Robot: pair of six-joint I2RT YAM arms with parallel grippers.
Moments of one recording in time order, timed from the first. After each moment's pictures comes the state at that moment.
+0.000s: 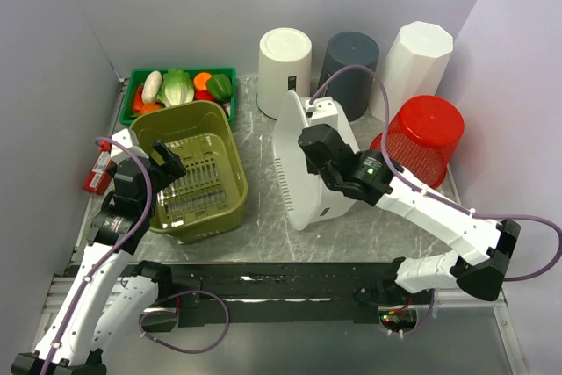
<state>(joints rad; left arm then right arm) -0.25 0.65 0.74 -0.48 -0.40 -0.56 0.95 1.28 1.36 -0.76 0.63 0.39</state>
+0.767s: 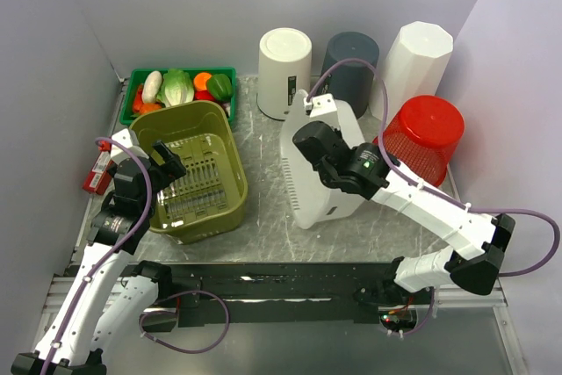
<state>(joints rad) -0.25 0.65 0.74 -0.48 -0.40 -0.56 0.95 1.33 1.44 -0.89 0.76 0.36</state>
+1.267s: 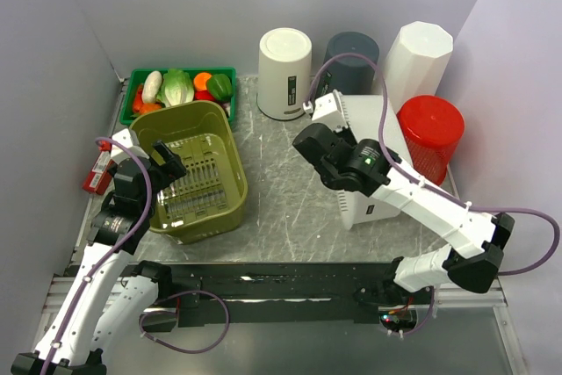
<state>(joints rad) -0.25 0.65 0.74 -0.48 -0.40 -0.56 0.96 1.35 1.51 -1.09 0.98 0.23</state>
